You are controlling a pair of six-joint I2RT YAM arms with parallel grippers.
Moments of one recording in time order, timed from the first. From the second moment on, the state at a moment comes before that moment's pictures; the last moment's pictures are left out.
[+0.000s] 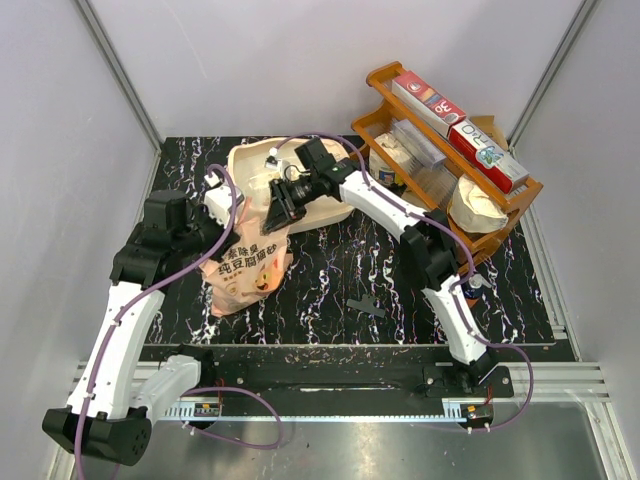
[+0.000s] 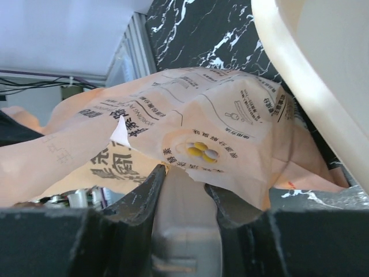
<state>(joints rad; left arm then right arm) -0.18 0.91 1.09 -0.80 0.42 0.34 0.70 2.34 2.18 -0.64 -0.94 0.34</state>
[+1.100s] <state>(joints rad) -0.18 0.89 1.09 -0.82 0.40 0.52 0.52 2.24 2.16 -0.71 -1.09 0.50</state>
